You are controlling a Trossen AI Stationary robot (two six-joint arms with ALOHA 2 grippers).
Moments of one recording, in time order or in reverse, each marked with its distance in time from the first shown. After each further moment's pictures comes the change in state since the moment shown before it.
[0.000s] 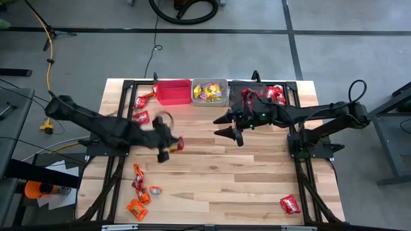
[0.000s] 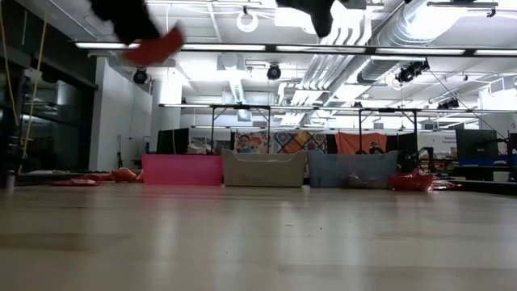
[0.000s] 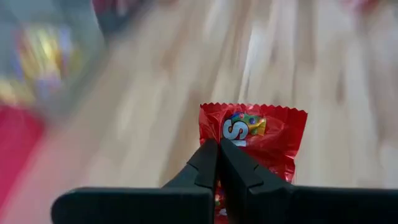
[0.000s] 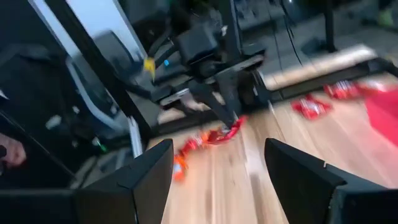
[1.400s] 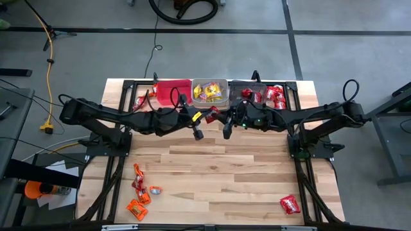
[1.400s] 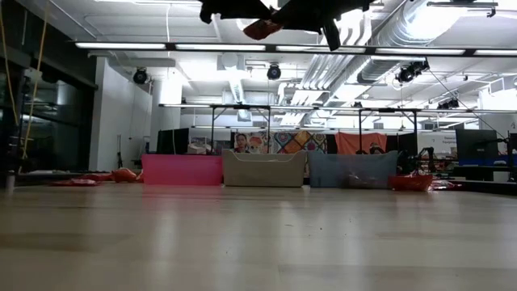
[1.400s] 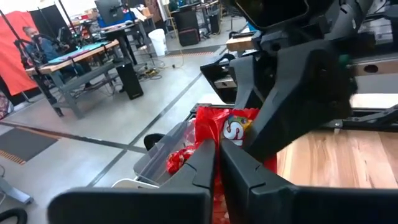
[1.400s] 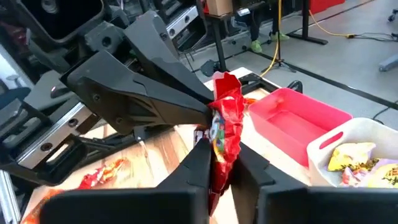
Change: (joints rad) left arm 0.227 0.341 0.153 0.759 -0.117 0.487; right arm 0.040 0.058 0.000 0.011 0.490 -0.016
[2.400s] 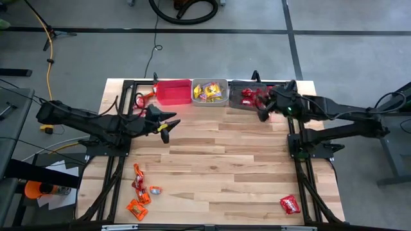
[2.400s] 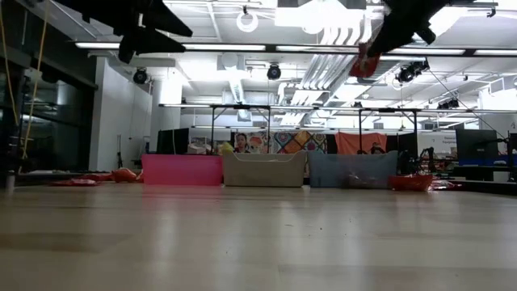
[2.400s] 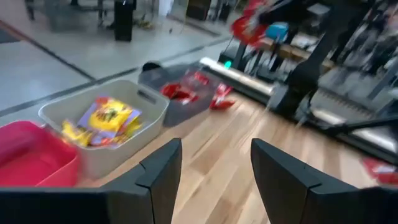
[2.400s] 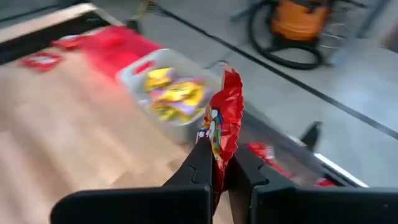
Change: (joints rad) left arm -0.082 -0.541 -0.452 -0.186 -0.058 -0.544; right arm -0.177 -0.446 0.000 -0.877 0.276 0.036
